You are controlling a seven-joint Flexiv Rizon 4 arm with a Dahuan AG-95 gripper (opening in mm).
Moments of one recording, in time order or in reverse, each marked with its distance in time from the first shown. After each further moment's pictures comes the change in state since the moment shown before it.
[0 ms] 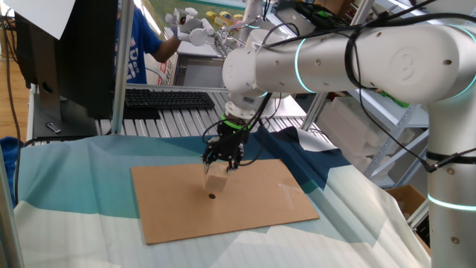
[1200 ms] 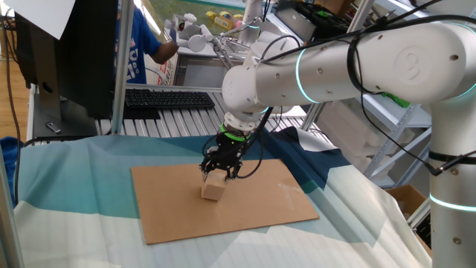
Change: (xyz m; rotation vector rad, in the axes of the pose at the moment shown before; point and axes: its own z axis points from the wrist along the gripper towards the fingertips) arm 0.010 0.000 0.021 -0.009 -0.039 0.024
